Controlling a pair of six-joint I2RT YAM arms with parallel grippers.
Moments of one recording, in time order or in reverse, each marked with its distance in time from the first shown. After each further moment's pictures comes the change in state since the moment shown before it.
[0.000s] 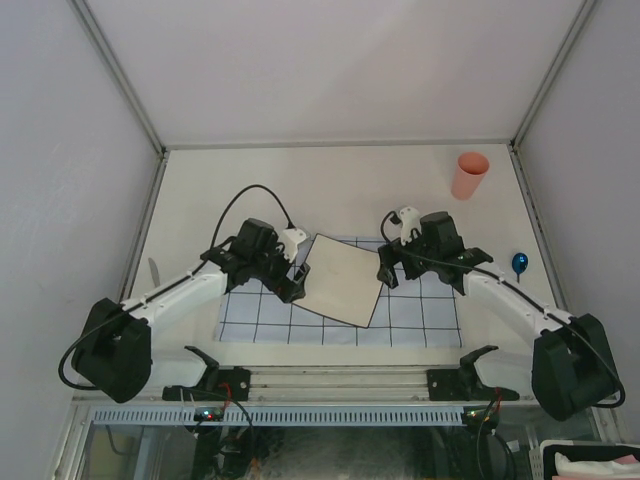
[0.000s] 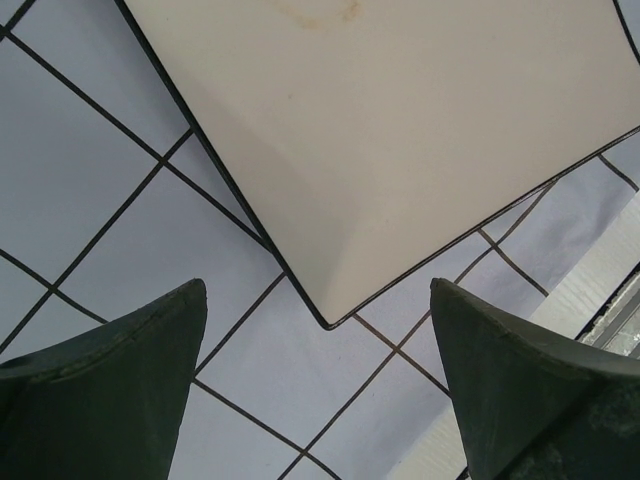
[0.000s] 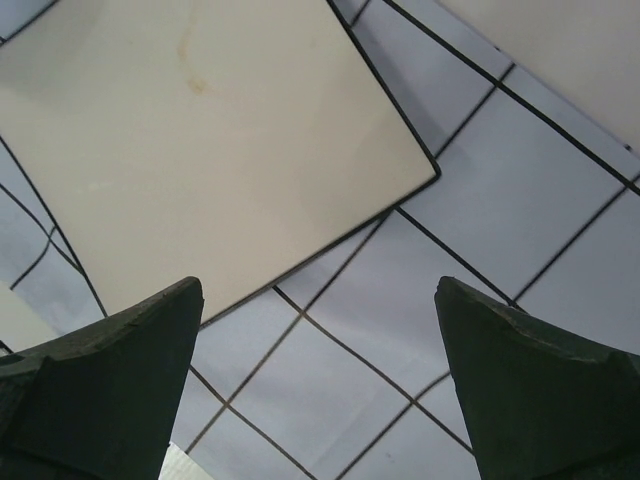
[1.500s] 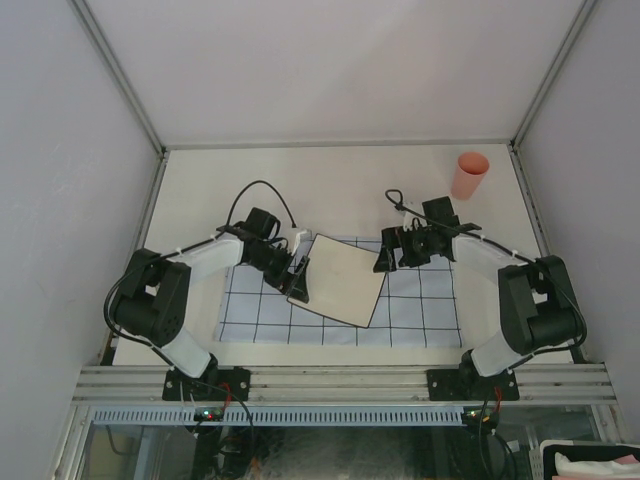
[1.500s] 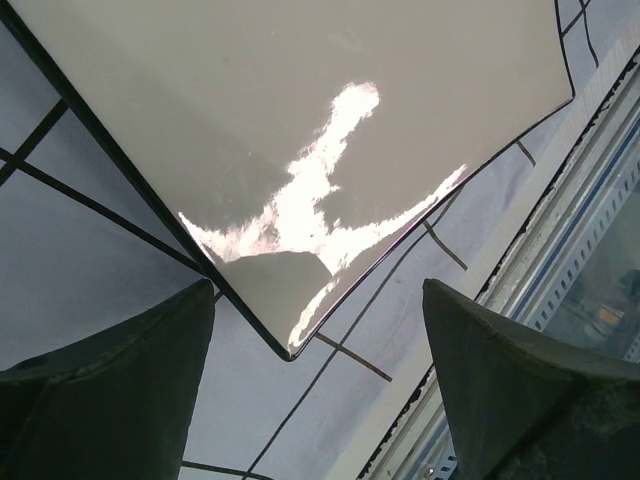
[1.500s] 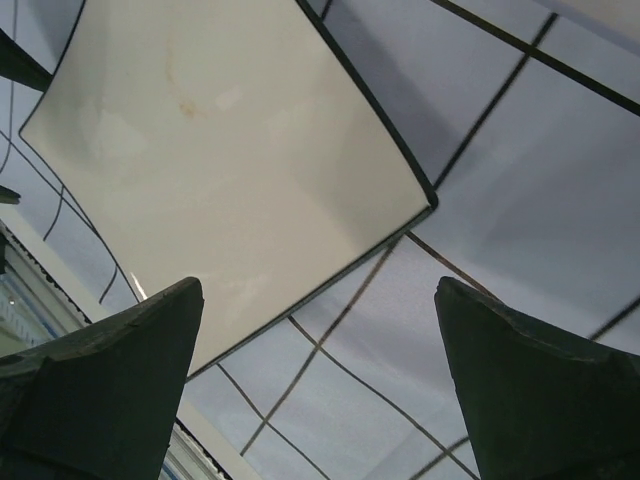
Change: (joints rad) left arm 0.125 0.335 0.148 -0.151 0.327 -0.009; right arm -0.161 0.339 0.149 -0.032 -0.274 0.097
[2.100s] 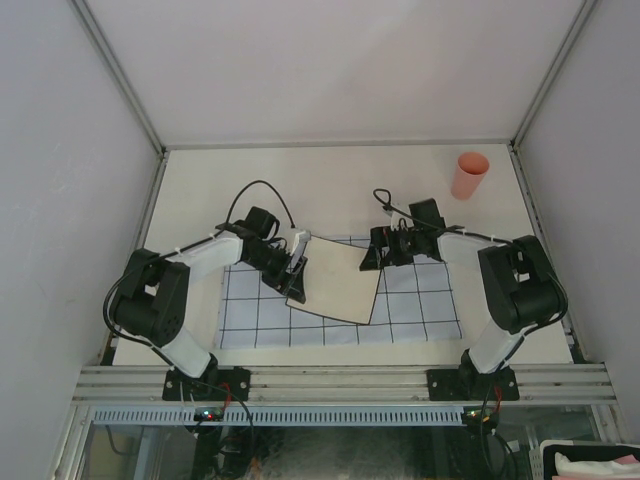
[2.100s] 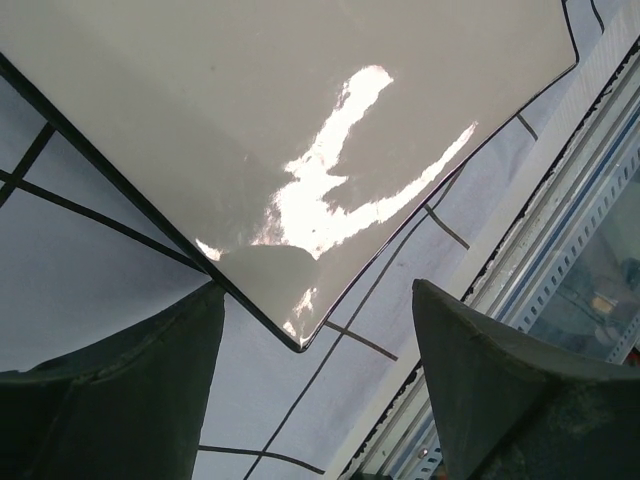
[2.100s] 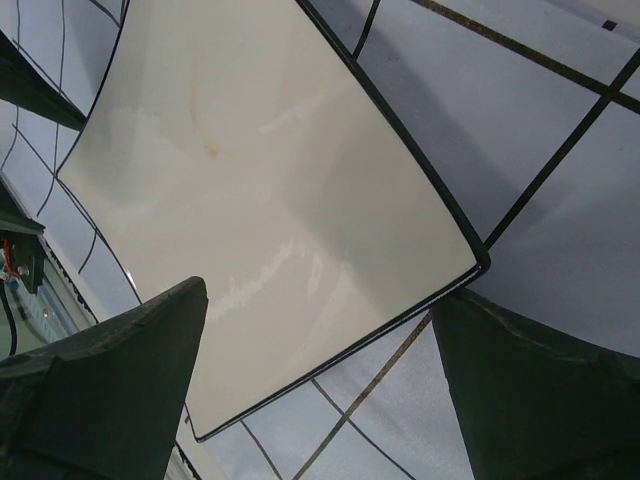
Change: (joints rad) left arm 0.003 -0.001 0.025 -0.068 0.001 0.026; right arm 0.069 0.160 -0.002 0.235 -0.095 0.105
